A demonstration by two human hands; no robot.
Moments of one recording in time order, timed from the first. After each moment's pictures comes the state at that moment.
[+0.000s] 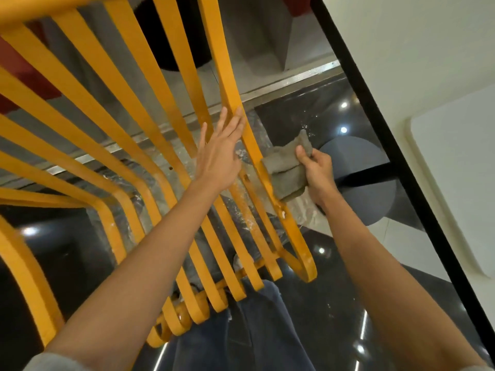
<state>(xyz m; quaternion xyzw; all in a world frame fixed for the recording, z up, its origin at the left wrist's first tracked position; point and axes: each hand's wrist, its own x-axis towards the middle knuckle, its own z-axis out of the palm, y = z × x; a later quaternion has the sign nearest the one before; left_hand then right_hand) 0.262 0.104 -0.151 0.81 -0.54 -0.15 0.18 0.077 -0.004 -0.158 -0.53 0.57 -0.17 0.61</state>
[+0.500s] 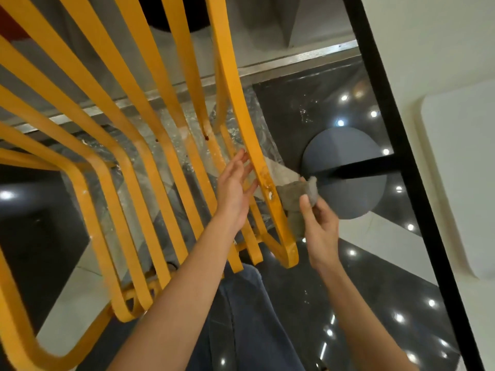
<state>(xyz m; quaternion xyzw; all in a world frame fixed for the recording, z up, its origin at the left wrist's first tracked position) 0.140 0.134 -0.177 0.51 0.17 -0.51 0.67 -0.020 0.098 -0.147 -0.55 0.55 -0.20 0.59</state>
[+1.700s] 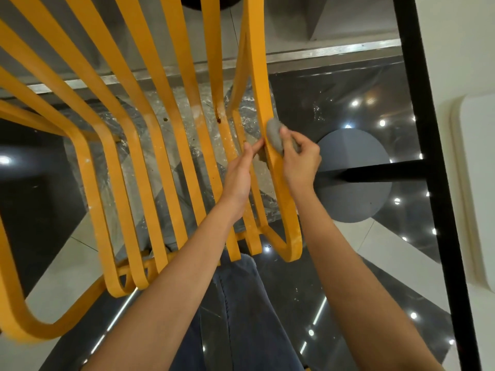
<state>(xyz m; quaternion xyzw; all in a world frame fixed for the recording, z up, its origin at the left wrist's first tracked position) 0.142 0.154 -0.173 0.63 -0.01 -0.50 0.59 0.088 0.056 -0.176 -0.66 0.57 -0.14 0.46</state>
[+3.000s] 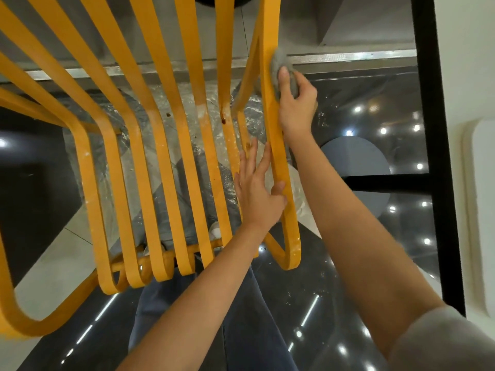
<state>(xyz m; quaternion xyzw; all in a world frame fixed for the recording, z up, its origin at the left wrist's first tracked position) 0.101 0.140 -0.201 0.82 -0.17 -0.28 0.47 0.171 -0.003 -0.178 -0.72 0.46 -0.20 0.49</state>
